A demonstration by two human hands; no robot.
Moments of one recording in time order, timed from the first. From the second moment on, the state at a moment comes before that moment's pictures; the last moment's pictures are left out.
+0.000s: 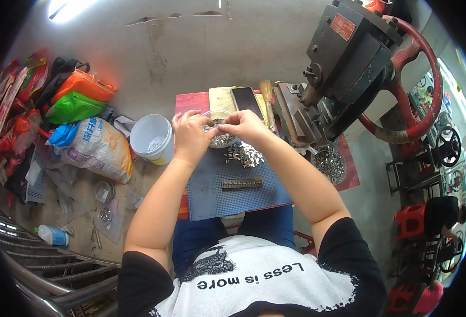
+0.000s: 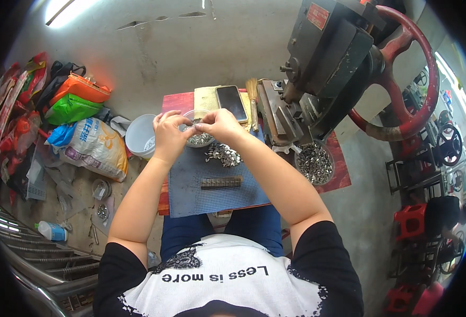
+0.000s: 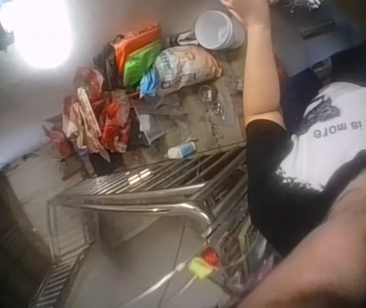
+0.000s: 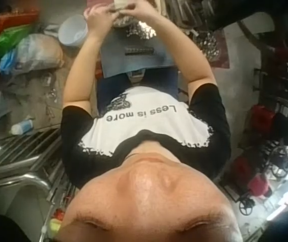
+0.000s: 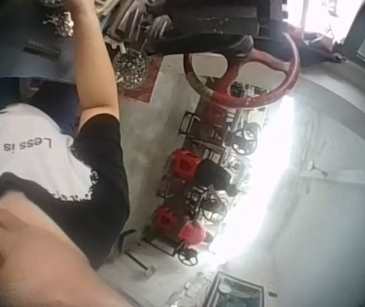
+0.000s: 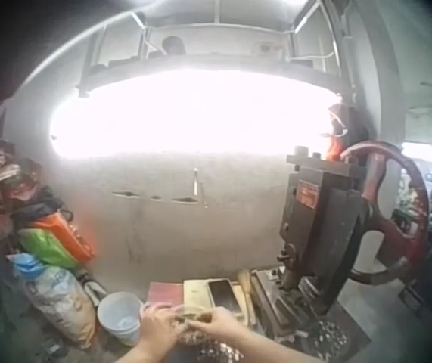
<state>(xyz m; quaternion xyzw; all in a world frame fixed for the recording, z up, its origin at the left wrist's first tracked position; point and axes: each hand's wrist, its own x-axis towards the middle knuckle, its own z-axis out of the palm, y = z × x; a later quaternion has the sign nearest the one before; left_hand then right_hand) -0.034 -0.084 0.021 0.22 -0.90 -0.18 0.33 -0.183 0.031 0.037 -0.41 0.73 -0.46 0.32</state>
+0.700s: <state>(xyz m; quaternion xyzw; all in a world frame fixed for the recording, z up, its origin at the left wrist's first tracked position) -0.034 -0.078 0.014 0.18 -0.88 -0.20 0.38 -0.191 0.025 0.037 -0.36 0.68 -0.51 0.39</state>
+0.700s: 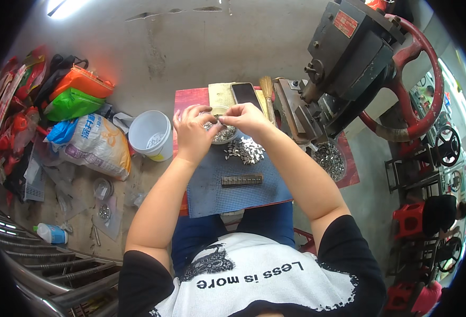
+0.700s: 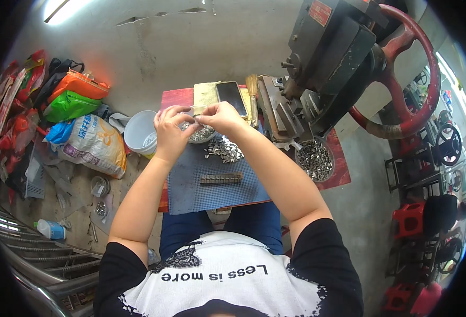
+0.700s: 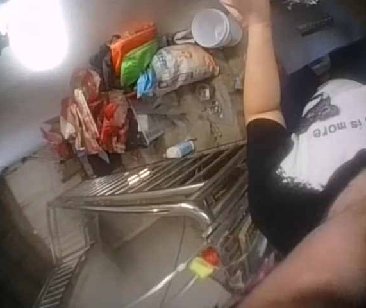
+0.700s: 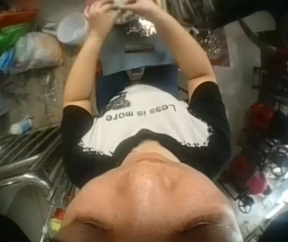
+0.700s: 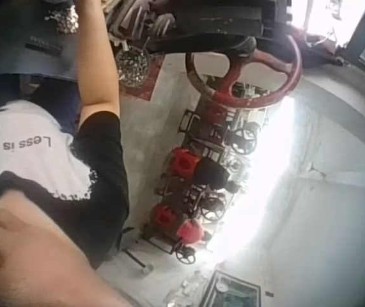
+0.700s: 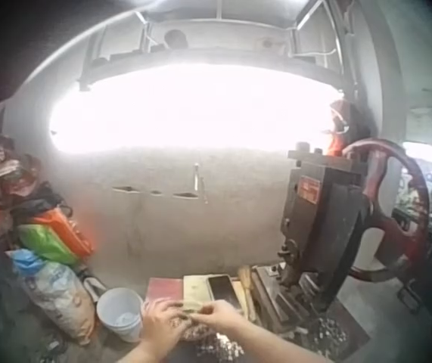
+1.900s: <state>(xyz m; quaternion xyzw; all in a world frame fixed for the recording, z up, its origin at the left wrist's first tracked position) 0.054 0.020 -0.025 0.28 -0.87 -0.32 0.26 -0.109 0.108 -0.002 -0.51 0.80 -0.27 0.18</state>
